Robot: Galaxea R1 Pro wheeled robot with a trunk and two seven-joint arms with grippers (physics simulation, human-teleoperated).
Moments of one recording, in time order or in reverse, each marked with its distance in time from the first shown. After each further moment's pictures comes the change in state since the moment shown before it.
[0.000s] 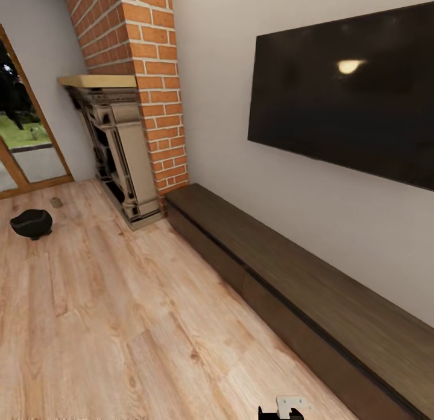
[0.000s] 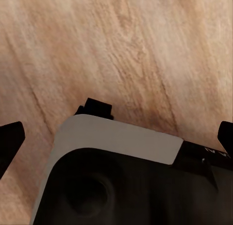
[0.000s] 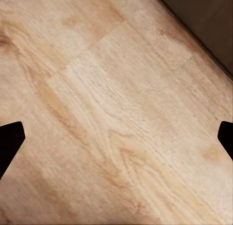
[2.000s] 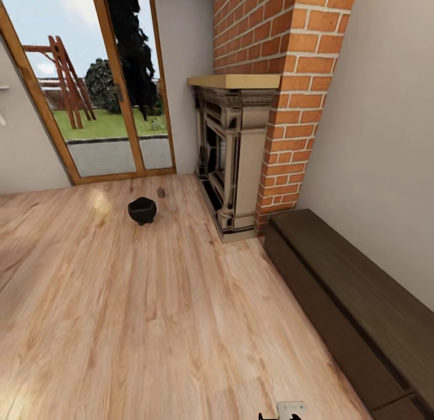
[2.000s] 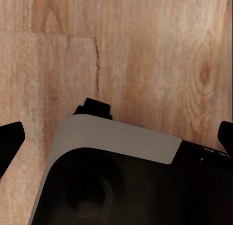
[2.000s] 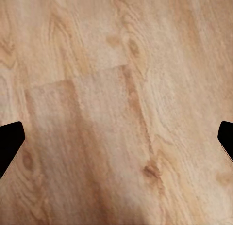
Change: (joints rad) left arm 0.000 -0.002 0.000 0.000 -0.001 -0.001 0.000; right arm 0.018 0.000 0.001 -0.001 0.003 -0.001 0.000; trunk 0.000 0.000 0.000
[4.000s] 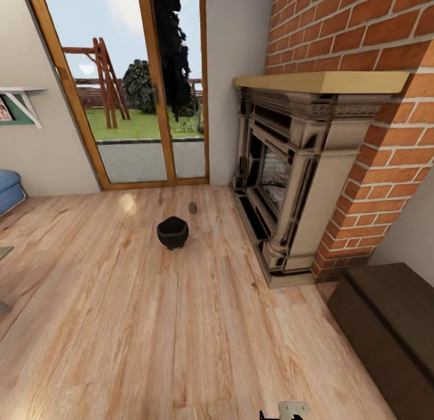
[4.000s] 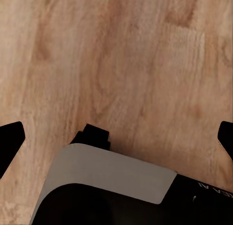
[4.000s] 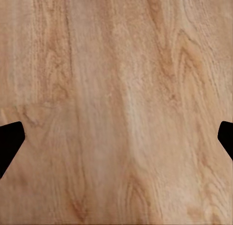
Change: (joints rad) left arm -0.034 -0.028 0.001 -0.053 0.007 -0.002 0.115; right arm 0.007 -0.003 0.001 0.001 -0.012 -0.042 0.000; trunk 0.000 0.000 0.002
